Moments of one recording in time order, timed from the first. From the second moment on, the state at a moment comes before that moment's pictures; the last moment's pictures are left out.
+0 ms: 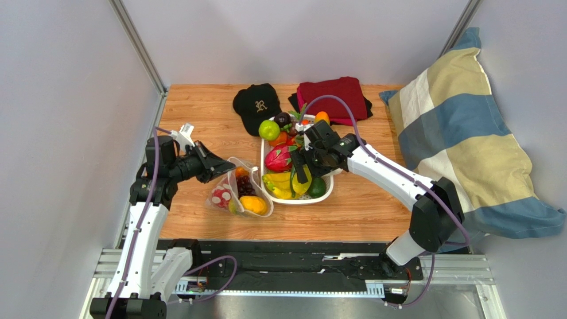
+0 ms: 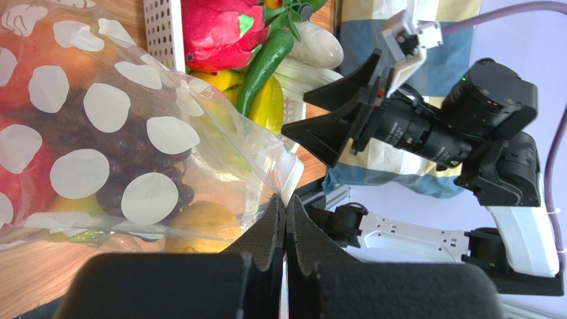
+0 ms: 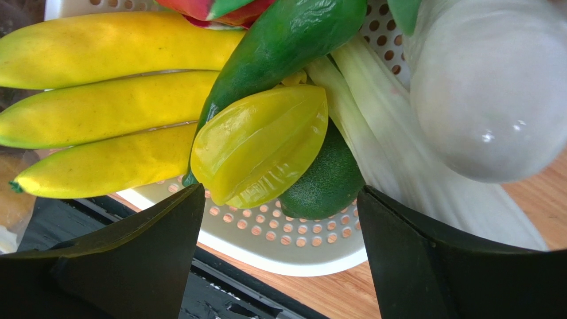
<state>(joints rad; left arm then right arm) -0.01 0.82 0.88 -0.62 0.72 -0.80 0.70 1.55 1.27 -0.75 -0.04 0.23</state>
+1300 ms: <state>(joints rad) -0.01 0.83 0.87 -0.60 0.72 -0.80 0.64 1.61 1.32 -0.76 -0.25 0.35</state>
